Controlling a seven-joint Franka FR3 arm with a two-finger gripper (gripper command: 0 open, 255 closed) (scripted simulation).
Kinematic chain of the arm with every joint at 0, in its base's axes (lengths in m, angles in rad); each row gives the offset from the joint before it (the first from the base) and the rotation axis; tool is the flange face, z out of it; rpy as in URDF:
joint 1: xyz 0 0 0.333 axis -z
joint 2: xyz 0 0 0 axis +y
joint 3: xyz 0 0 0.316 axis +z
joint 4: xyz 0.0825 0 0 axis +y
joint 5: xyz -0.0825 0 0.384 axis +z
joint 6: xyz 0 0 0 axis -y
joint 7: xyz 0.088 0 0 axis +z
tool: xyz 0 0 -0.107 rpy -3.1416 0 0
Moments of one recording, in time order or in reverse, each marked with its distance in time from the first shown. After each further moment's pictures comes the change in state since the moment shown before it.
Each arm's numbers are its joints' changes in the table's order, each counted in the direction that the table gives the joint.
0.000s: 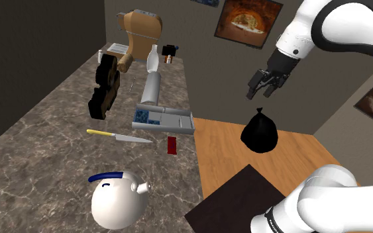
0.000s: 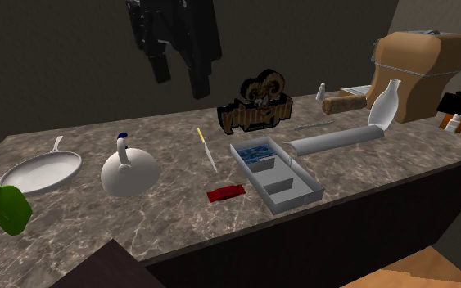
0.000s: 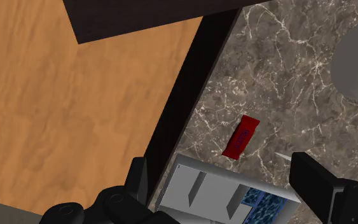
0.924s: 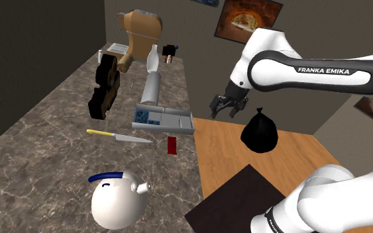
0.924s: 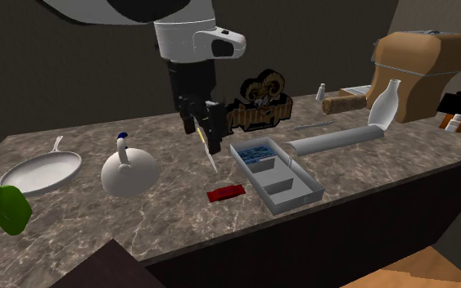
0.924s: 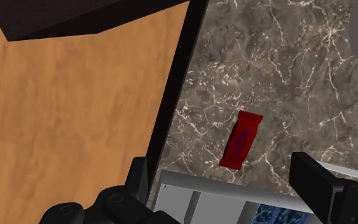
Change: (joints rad) arm 0.000 0.241 0.077 0.177 0.060 0.389 -0.167
